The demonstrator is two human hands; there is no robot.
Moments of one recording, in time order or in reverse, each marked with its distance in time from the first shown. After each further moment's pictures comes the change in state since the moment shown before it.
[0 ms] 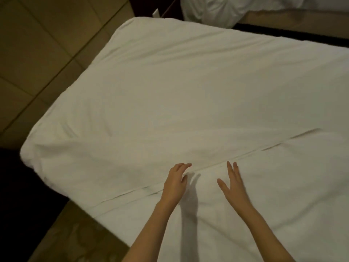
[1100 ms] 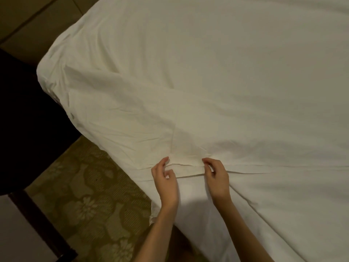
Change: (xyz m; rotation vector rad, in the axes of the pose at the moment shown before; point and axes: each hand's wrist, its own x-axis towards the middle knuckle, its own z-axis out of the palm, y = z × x) left_hand -0.074 -0.192 -0.075 -0.839 0.646 -0.735; right_hand -0.004 -0.114 0.265 0.070 -0.008 -0.107
